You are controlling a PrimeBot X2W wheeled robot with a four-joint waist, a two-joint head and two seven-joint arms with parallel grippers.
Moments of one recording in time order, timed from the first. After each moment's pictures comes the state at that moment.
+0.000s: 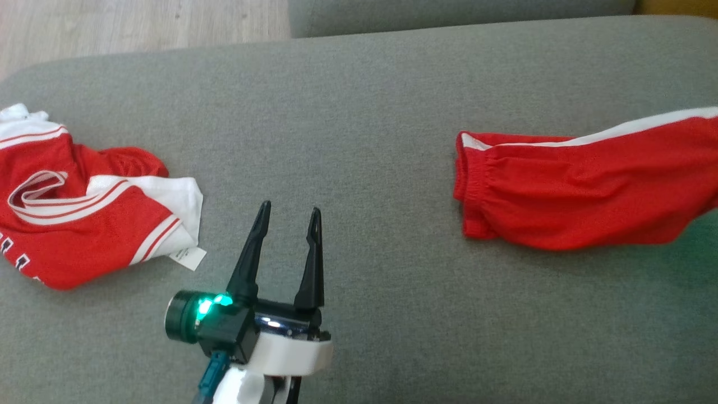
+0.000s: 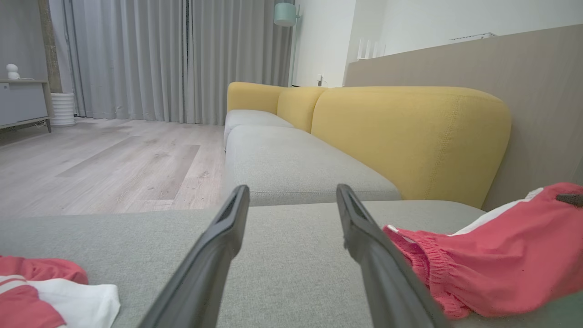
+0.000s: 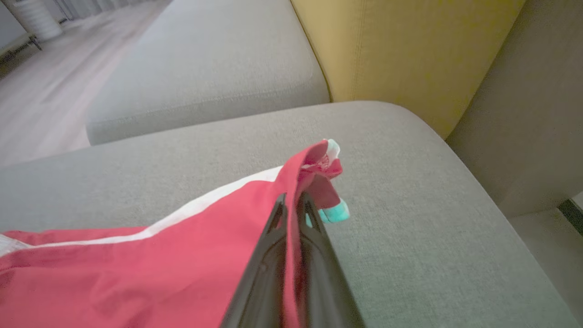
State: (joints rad) left arm -0.10 0.05 -0.45 0.03 -0.21 0.15 -0.26; right arm -0.58 -0.69 0.40 0.76 0.87 0.12 0.07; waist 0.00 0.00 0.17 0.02
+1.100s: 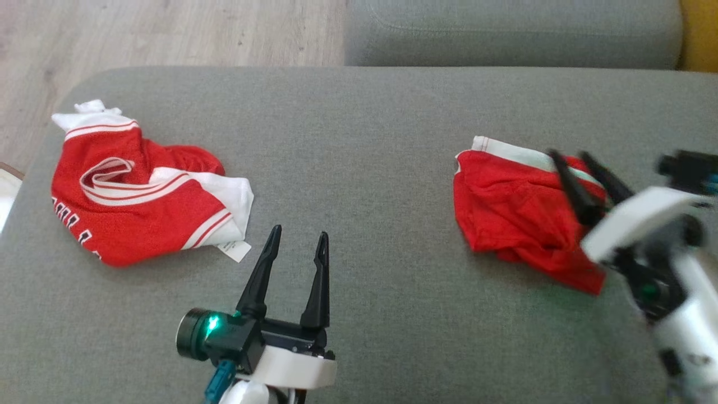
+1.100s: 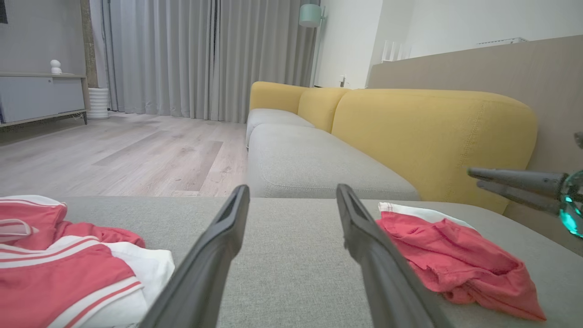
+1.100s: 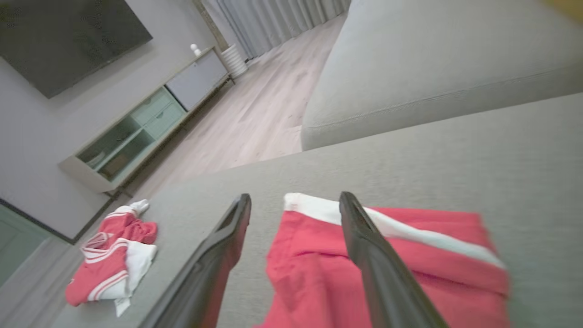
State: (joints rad) left arm -0.07 0.05 -0.47 0.09 -0.25 0.12 -0.26; right arm -0.38 -0.36 0.32 0.38 0.86 0.12 0.16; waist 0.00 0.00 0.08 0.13
